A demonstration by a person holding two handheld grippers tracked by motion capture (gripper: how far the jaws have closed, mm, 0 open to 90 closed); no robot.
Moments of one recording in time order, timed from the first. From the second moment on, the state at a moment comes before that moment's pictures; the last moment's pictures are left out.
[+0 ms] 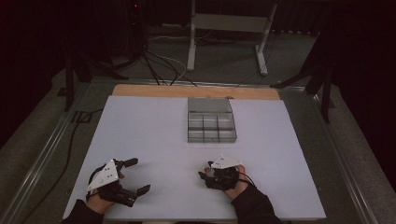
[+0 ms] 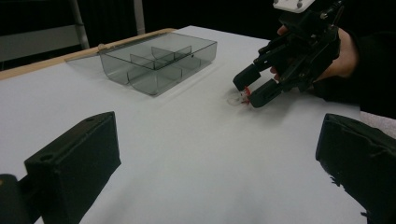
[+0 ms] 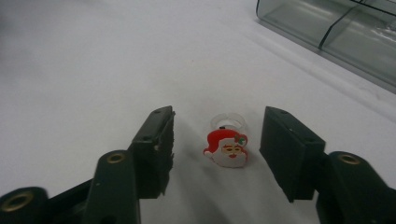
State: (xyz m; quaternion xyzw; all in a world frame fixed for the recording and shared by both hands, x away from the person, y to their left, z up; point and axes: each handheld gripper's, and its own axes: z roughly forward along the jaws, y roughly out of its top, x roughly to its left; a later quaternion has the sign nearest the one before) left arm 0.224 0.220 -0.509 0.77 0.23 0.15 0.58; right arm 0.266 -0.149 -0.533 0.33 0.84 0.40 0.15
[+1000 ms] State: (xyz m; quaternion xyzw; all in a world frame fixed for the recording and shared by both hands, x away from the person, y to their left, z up) left arm 0.225 0.220 -0.509 0.77 0.24 0.15 0.58; right arm 0.267 -0.144 -0.526 0.34 0.85 0.37 0.15
